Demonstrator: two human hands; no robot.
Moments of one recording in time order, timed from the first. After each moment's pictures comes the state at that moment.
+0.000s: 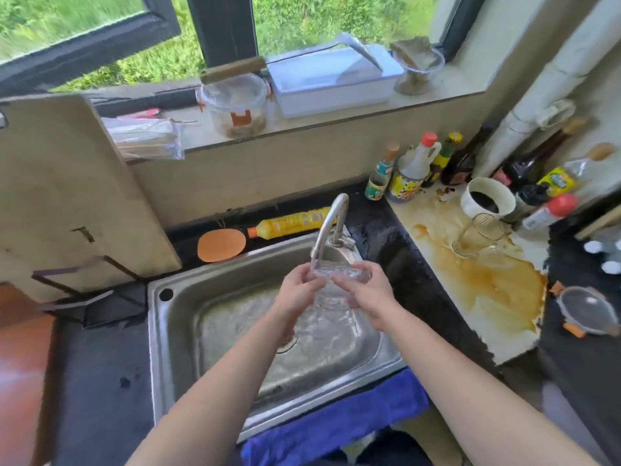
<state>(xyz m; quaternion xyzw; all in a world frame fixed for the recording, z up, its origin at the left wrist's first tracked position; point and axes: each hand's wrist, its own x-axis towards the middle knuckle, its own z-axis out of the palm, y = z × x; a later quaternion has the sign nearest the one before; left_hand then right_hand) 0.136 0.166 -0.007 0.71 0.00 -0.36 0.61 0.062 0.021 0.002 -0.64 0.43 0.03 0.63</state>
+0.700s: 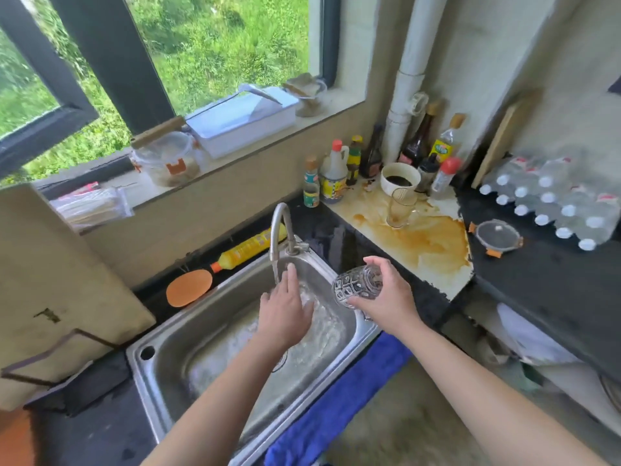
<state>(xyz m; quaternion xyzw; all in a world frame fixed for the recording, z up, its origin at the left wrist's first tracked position) 0.087 0.188 0.030 0.90 -0.39 -0.16 0.10 -0.068 0.037 0.051 -0.81 0.38 -0.16 0.41</state>
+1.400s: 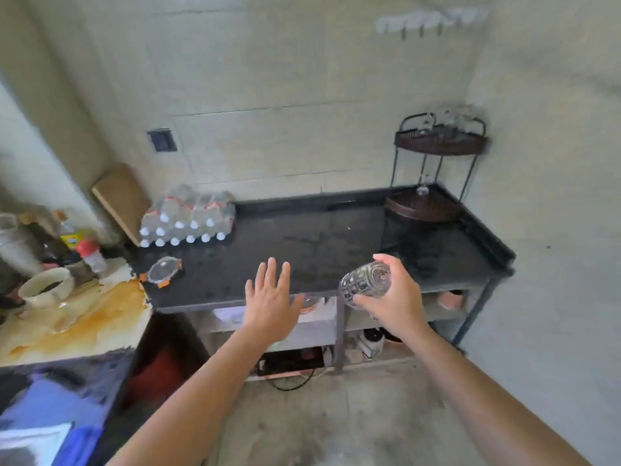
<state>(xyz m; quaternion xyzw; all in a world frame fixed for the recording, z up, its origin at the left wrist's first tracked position) -0.527 0.026 0.136 0.61 -0.79 -0.08 0.05 -0.756 0.092 0.144 -0.54 0.70 -0.43 0.20</state>
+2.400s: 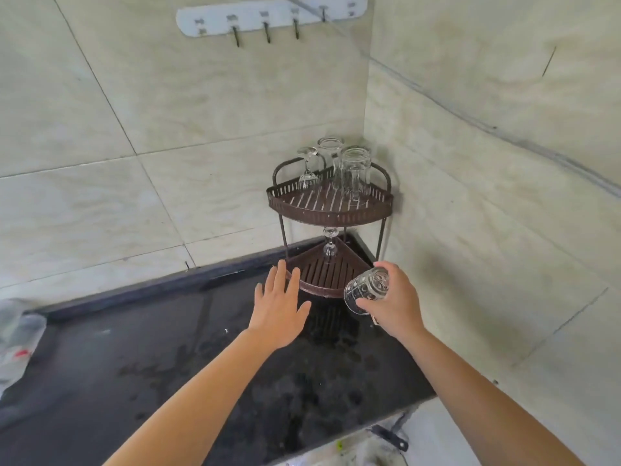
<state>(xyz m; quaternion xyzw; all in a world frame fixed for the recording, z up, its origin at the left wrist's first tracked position) -0.997 -0.343 0.118 0.47 -0.88 -0.07 -0.02 -1.206 -0.245 0.109 -0.43 0.78 -0.42 0.17</state>
